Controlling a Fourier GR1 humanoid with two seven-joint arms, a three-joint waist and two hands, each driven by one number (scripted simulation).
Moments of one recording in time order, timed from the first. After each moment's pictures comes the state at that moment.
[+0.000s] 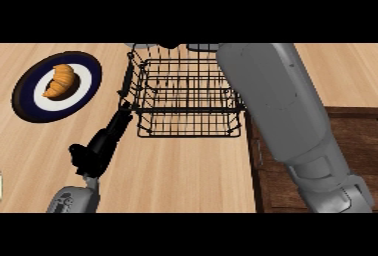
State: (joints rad) left arm -0.13 0.11 -0.07 -1.35 0.01 -0.11 -0.08; right arm -1.28 -0.02 0.00 -1.05 0.54 0.20 0.67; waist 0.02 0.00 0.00
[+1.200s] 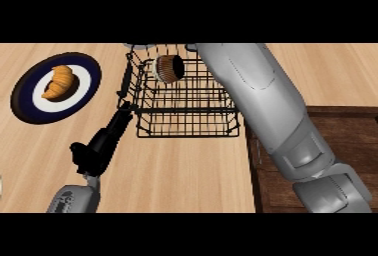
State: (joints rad) left arm -0.14 0.10 -0.05 -1.34 -0.01 -0.12 -0.09; right arm -1.36 -0.01 0.06 -0.79 0.02 -0.16 0.76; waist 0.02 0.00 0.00
